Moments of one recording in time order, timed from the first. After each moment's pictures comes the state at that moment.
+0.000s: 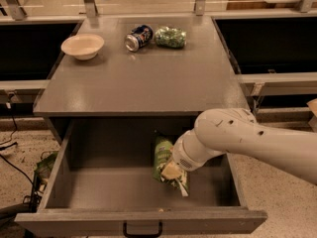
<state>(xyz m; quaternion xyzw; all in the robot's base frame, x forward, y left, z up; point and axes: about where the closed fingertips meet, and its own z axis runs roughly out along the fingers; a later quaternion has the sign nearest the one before) 0.470 -0.038 0.656 -0.53 0.82 0.12 0.21</state>
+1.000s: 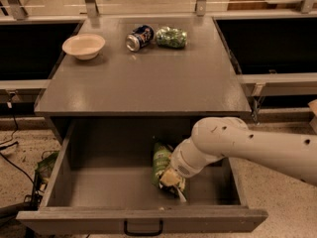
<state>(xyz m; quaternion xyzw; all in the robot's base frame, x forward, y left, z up) 0.463 -0.035 0.613 -0.52 0.82 0.15 0.18</state>
